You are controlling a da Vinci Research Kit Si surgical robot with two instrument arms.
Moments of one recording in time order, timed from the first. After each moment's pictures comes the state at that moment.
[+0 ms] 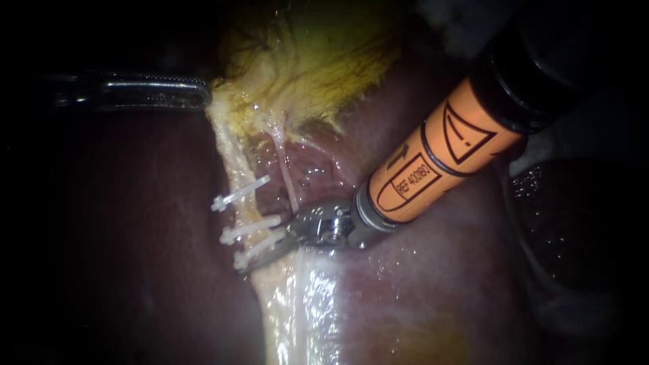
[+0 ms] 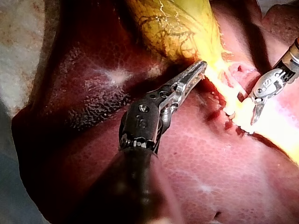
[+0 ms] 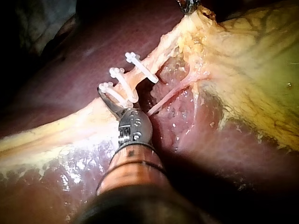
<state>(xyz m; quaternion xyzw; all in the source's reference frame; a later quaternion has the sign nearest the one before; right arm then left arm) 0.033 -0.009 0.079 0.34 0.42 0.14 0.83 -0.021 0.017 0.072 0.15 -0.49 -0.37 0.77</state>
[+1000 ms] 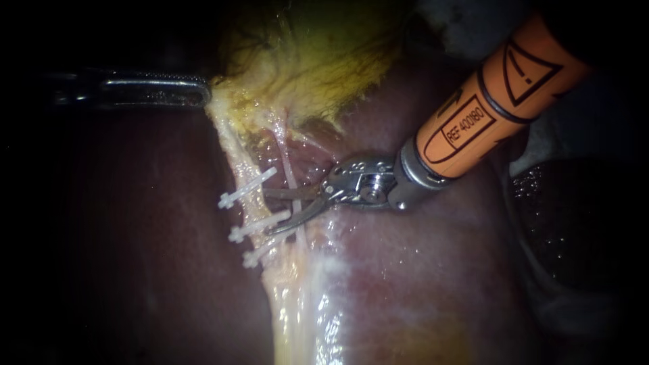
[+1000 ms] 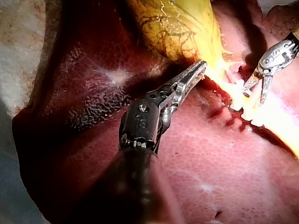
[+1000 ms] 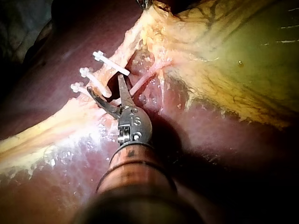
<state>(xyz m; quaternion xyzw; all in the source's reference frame) 0.029 -0.002 0.076 0.42 0.46 0.14 0.77 -0.021 0.017 0.072 0.15 -0.49 -0.37 0.77</state>
